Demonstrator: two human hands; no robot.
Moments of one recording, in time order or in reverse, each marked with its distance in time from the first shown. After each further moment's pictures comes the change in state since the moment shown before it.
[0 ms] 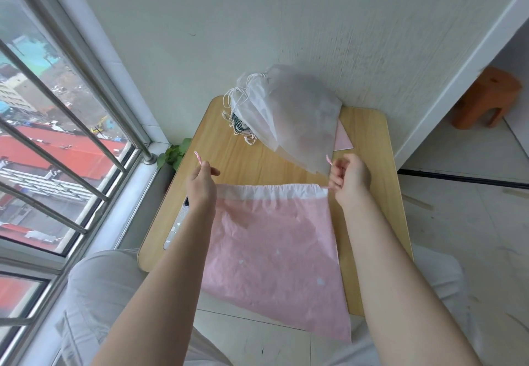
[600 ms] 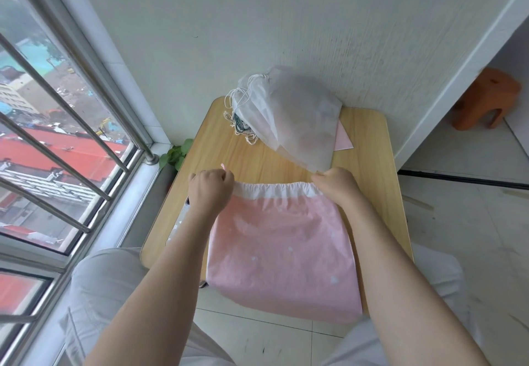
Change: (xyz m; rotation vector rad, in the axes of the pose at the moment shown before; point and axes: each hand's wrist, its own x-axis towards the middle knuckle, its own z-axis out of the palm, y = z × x) left_hand -0.006 0.000 -0.003 0.925 -0.062 0.566; right_hand -0.004 0.012 -0.006 -1.273 -0.164 -0.346
